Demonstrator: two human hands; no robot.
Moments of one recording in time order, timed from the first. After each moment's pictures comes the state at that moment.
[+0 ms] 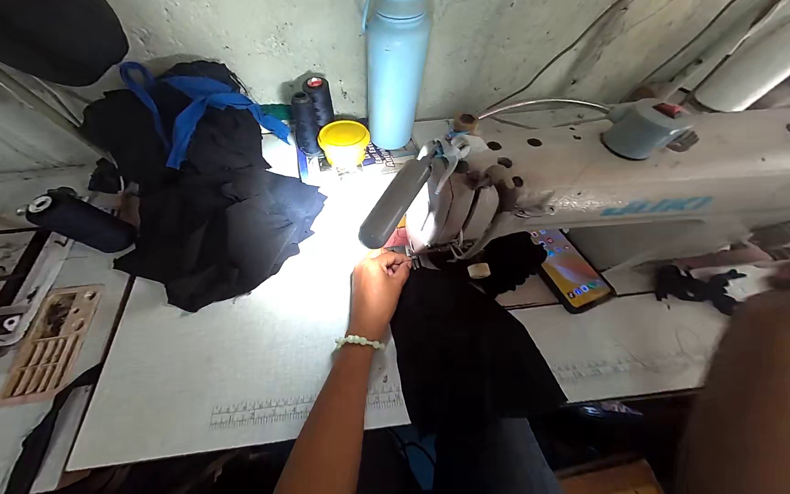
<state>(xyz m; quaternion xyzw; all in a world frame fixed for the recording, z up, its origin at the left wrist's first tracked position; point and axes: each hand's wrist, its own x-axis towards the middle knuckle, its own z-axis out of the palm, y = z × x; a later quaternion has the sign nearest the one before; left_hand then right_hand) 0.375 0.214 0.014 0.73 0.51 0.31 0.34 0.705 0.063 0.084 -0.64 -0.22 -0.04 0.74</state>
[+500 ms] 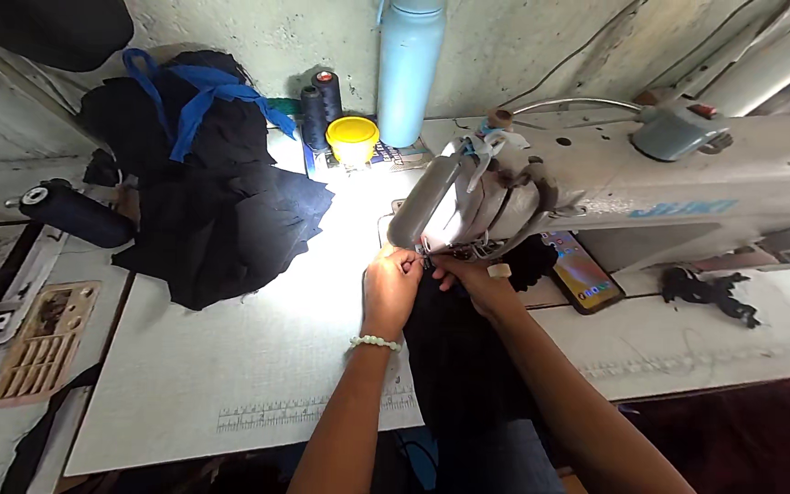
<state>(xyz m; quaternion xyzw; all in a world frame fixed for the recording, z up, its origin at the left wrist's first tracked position) 0.378 0.215 0.016 0.72 0.53 0.29 0.35 0.521 0.178 0.020 -0.64 -0.32 0.47 0.52</state>
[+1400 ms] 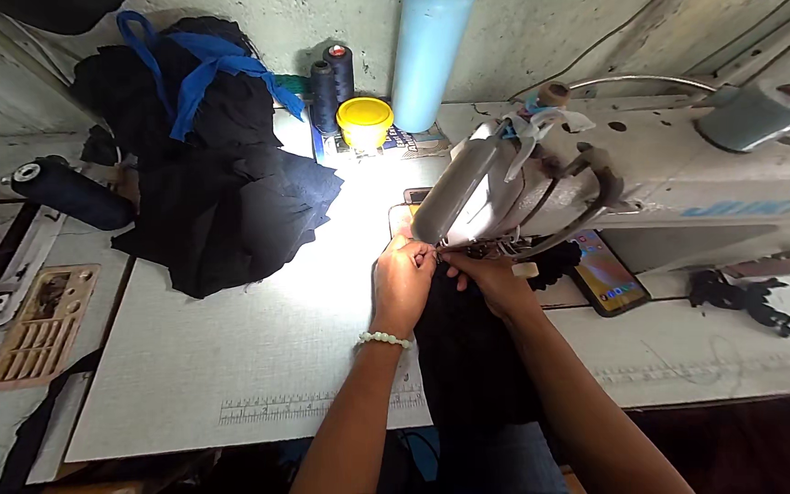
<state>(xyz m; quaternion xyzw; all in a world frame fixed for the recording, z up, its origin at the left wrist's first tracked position) 0.379 0.213 0.015 0.71 0.53 0.31 0.36 0.521 0.176 0.016 -0.63 -0.35 0.45 0.52</state>
